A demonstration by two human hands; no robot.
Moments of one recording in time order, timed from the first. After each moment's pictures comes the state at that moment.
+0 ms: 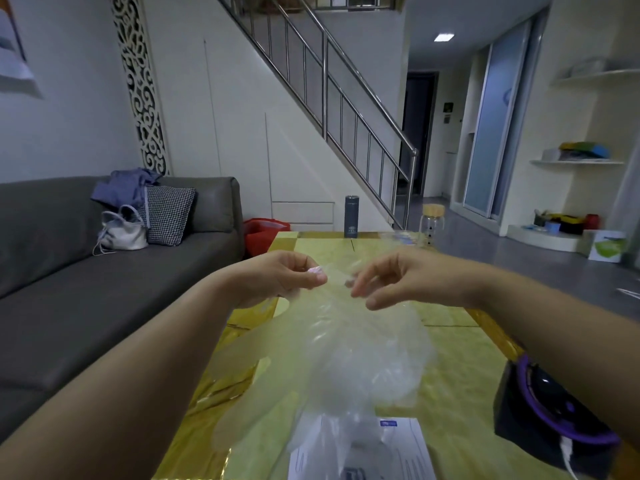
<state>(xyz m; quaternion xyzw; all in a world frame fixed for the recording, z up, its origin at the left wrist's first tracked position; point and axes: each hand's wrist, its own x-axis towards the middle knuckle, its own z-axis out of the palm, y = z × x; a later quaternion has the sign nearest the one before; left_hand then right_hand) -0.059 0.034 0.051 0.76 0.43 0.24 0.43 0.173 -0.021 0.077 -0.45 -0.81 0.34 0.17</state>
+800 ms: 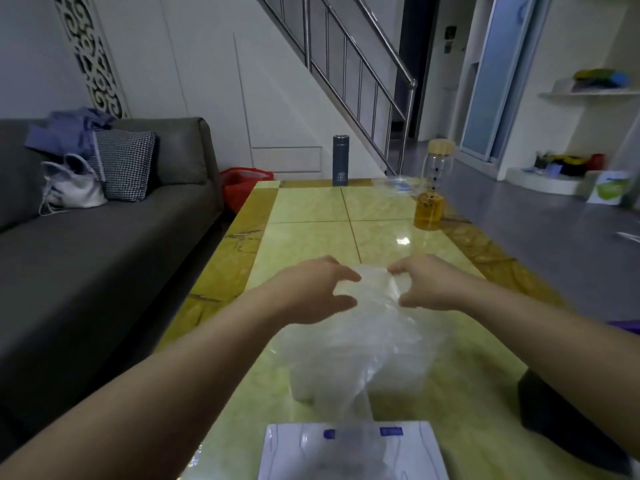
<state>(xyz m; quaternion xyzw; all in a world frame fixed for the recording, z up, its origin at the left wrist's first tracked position) 0.026 0.118 -0.048 0.88 0.47 0.06 0.08 0.218 0.105 -0.050 -0.69 -0.71 0.13 0.05</state>
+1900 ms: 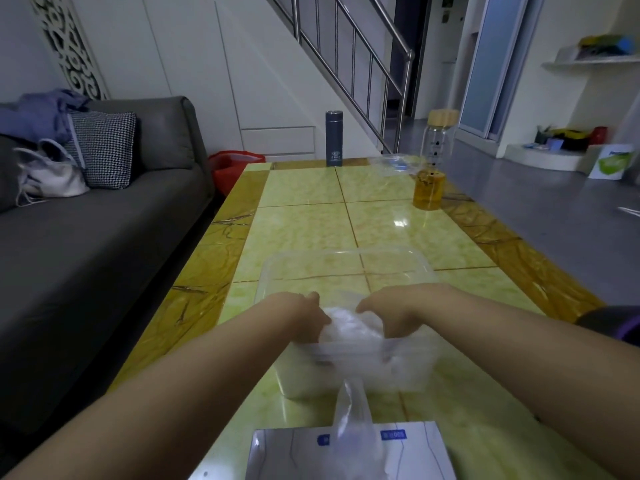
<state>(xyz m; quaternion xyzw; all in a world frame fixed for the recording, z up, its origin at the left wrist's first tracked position) 0.041 0.157 -0.119 0.82 0.46 -0.34 0.04 0.195 0.137 -0.108 -0.57 -0.77 0.15 -0.23</state>
